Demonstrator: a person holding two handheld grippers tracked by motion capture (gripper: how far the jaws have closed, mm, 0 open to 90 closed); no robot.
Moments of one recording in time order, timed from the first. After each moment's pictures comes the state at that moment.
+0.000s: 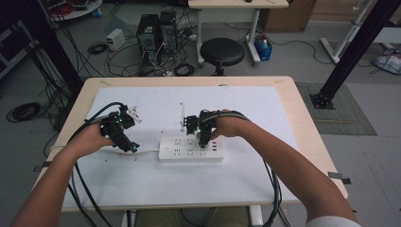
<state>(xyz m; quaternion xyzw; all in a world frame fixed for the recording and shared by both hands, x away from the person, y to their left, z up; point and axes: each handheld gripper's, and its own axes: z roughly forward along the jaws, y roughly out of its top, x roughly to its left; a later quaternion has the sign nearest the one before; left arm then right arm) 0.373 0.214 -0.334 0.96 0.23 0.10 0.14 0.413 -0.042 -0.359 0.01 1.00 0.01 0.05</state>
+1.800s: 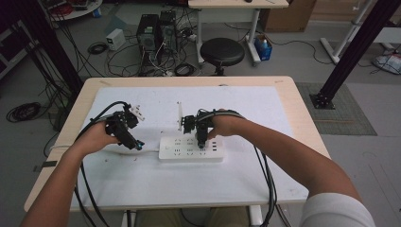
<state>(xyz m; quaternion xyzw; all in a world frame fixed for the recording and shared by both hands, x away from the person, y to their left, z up) 0.388 0.212 -0.346 0.95 0.23 0.09 0.17 0.423 -0.034 -0.366 0.04 1.00 -0.01 0.02</state>
